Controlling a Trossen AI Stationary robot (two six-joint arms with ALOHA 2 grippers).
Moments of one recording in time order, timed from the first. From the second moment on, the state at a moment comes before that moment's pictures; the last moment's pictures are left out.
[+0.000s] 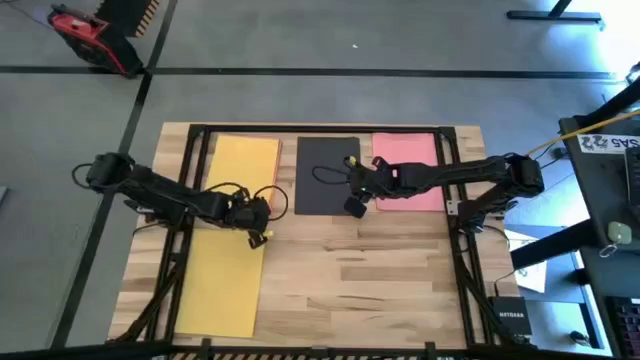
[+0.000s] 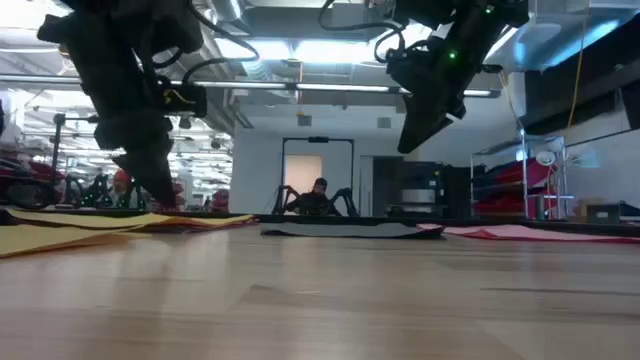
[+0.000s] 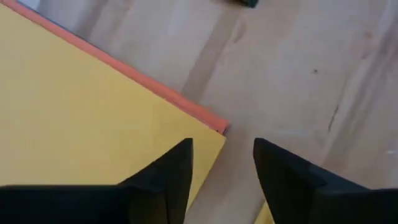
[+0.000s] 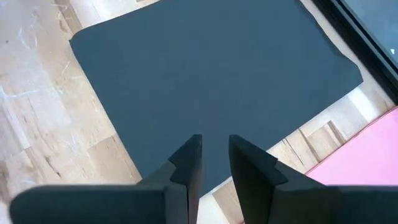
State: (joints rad) left arm -0.18 1.38 0.64 -0.48 -0.40 -0.49; right arm -0.07 1.51 1.04 -0.57 0.33 0.36
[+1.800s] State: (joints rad) left arm -0.27 1.33 0.84 -0.64 -0.27 -0.68; right arm -0.07 1.51 1.04 -0.39 0.28 0.21
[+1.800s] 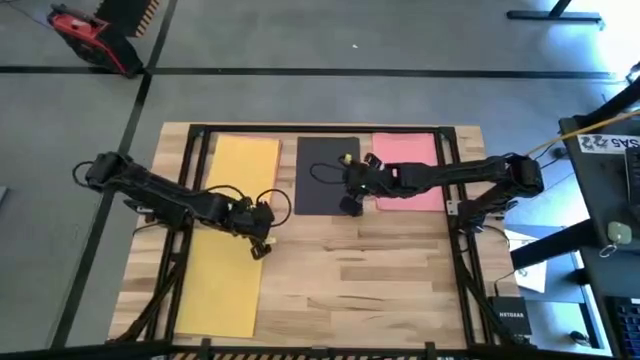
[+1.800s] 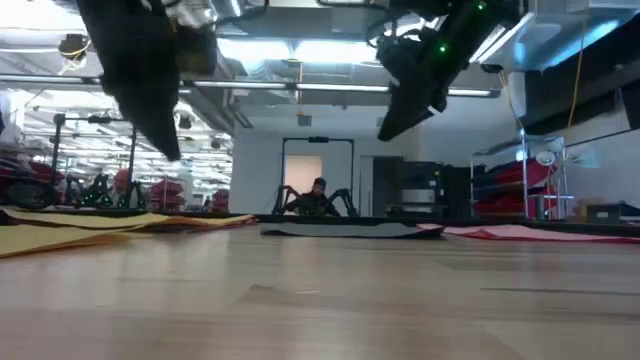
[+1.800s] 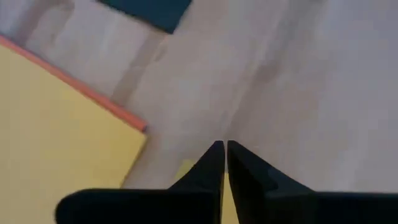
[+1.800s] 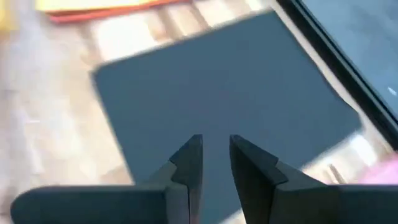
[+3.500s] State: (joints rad) left arm -0.19 1.34 0.67 -0.46 -0.29 -0.59; right arm -0.07 1.53 1.04 -0.19 0.16 0.25
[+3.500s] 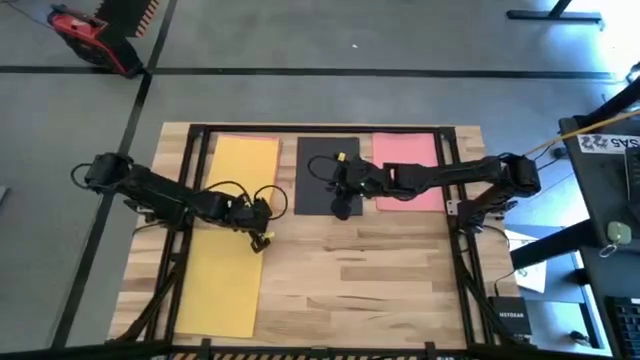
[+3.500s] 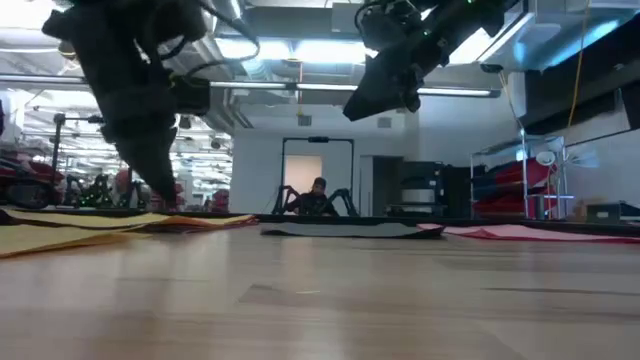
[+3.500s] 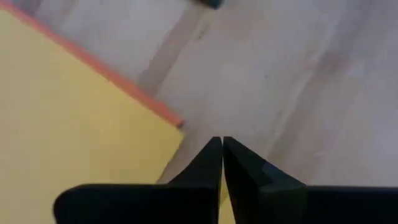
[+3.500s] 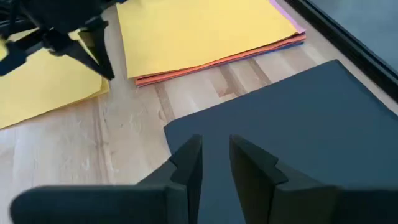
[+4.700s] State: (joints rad) left arm -0.23 1.42 0.63 -0.46 -0.47 -0.73; right arm -0.07 1.53 1.04 -0.19 0.17 0.12
